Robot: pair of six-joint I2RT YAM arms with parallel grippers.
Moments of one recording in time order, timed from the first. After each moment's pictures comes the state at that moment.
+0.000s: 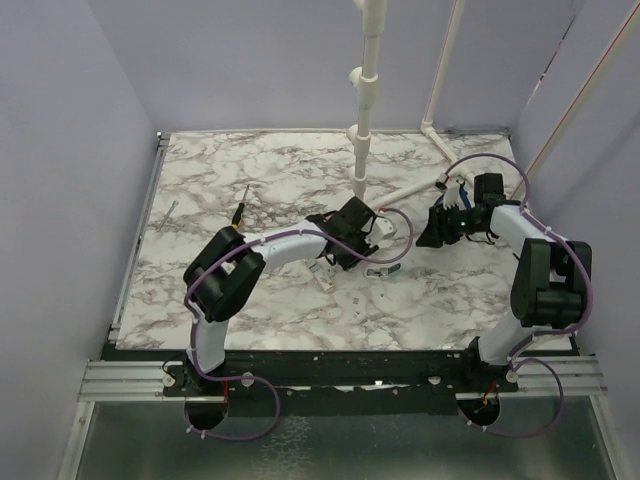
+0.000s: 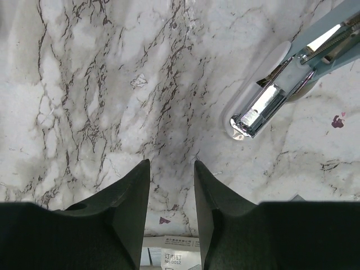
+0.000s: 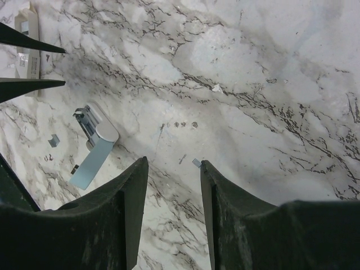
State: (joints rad) left arm -0.85 1.94 1.34 -0.39 0.10 0.24; right arm -0.09 1.65 1.02 -0.53 -0.77 -0.39
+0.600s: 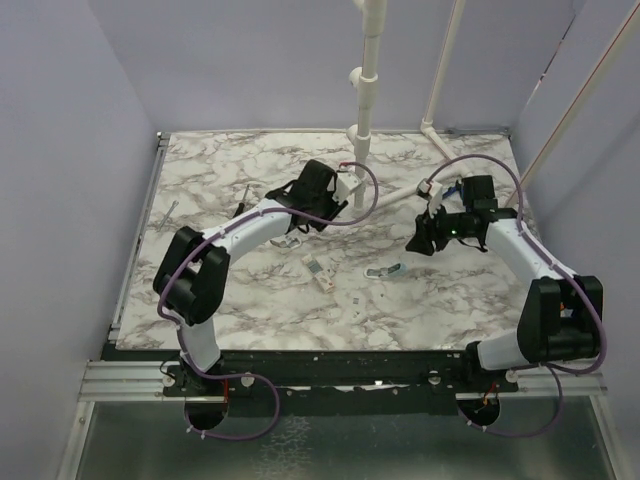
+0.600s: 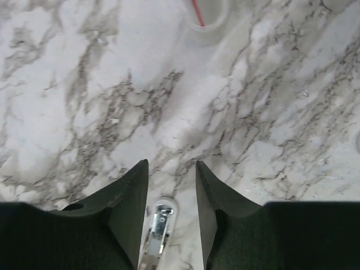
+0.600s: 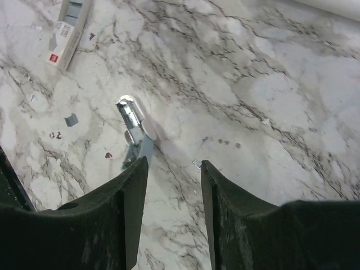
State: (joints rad) left arm -0.65 1.83 1.35 -0.35 0.05 0.28; right arm 0.01 1.45 0.96 -0.54 -0.78 -0.55
